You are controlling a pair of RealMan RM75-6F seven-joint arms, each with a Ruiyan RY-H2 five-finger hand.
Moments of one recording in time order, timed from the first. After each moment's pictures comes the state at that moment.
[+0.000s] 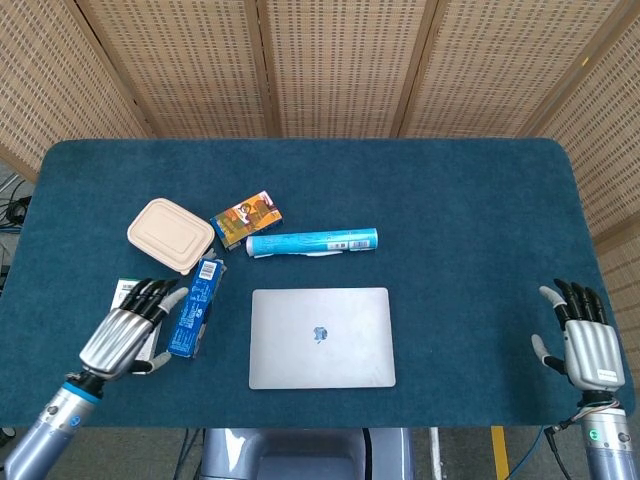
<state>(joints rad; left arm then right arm) -0.31 -1.16 -0.02 -1.82 1.63 1.18 0.19 0.11 -1.22 0.11 -1.58 -1.39 1.44 -0.06</state>
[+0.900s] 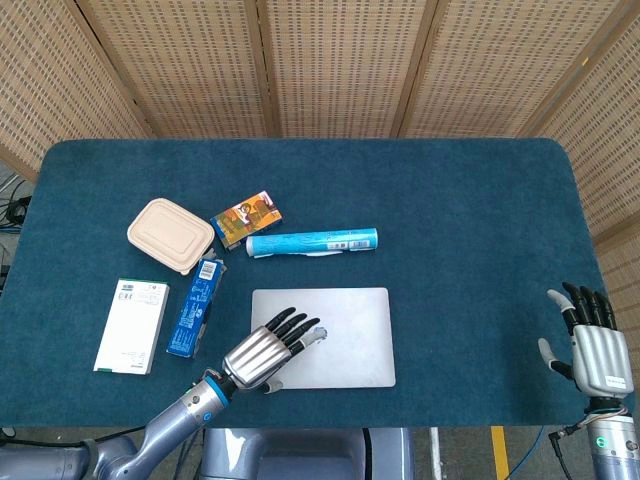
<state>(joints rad) -0.58 -1.62 -0.09 -1.75 1.47 0.86 0.55 0.08 -1.20 0.11 -1.60 -1.39 1.47 -0.06</state>
